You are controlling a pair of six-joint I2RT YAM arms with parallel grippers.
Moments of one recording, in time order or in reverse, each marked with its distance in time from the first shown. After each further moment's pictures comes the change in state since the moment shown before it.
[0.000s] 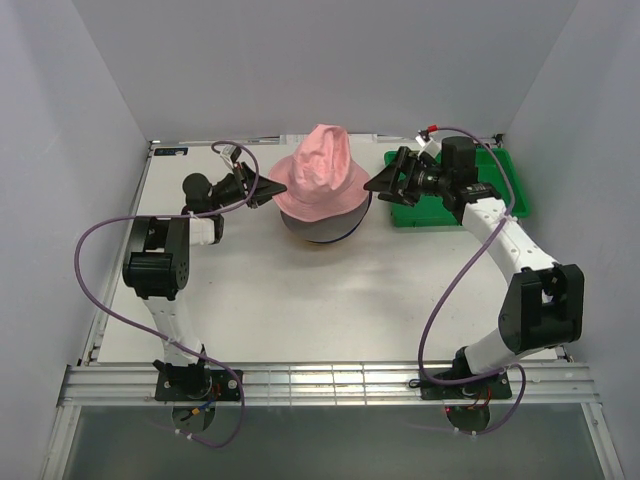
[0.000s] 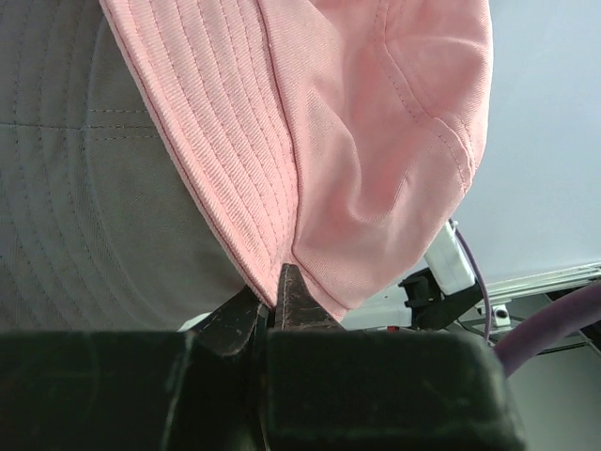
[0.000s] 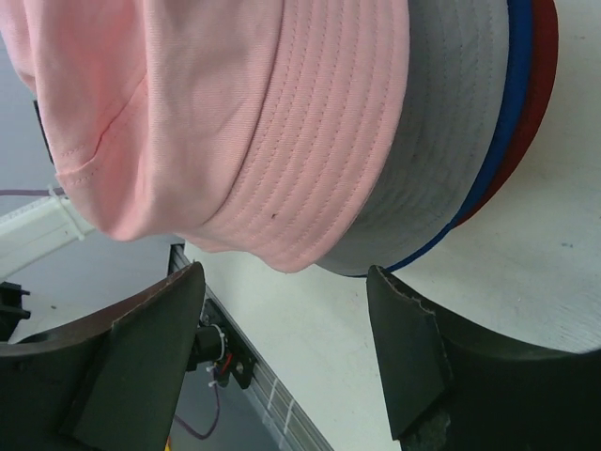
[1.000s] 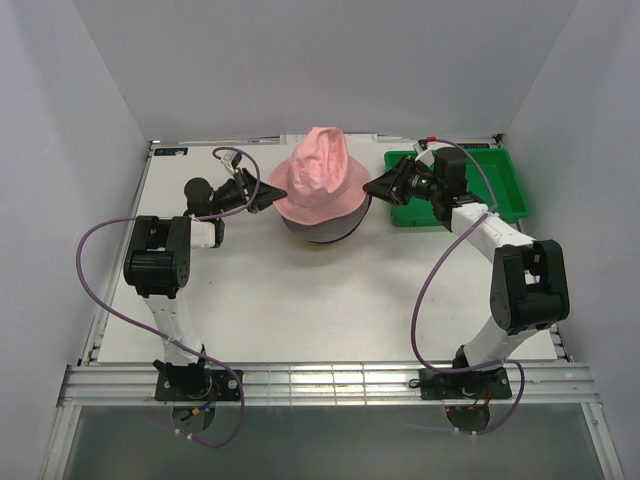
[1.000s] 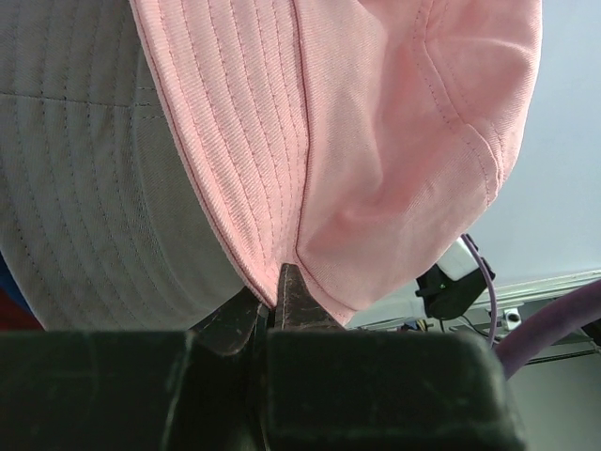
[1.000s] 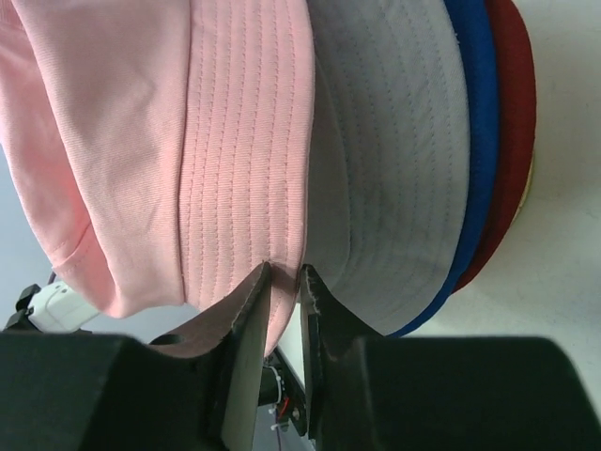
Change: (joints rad) left arm 0.001 0.018 -0.040 0.005 0.003 0.043; right arm -0.018 0.129 -0.150 0.444 -0.034 0.332
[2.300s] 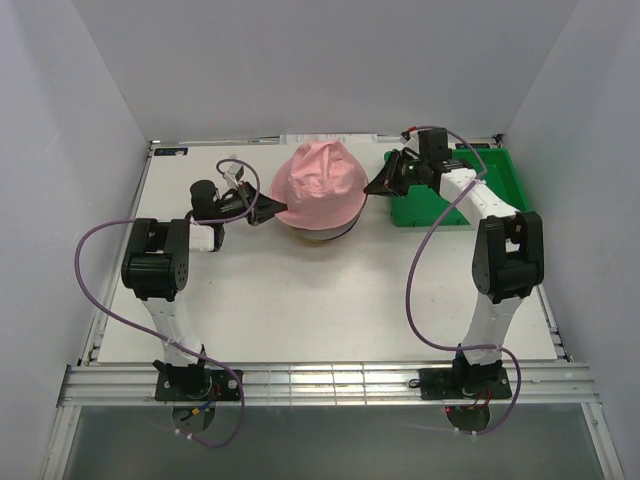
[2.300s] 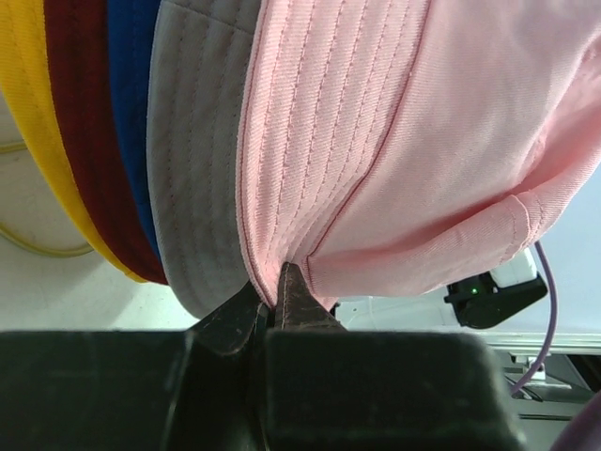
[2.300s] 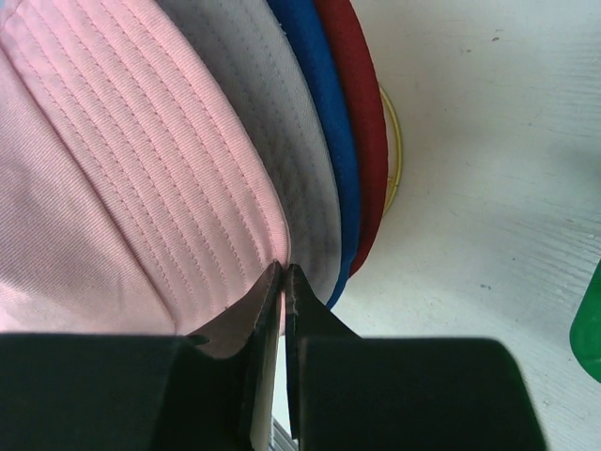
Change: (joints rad) left arm 0.004 -0.022 -0.046 -0.362 -0.047 0.267; right arm 0.008 0.246 0.404 -0.565 0.096 -0.359
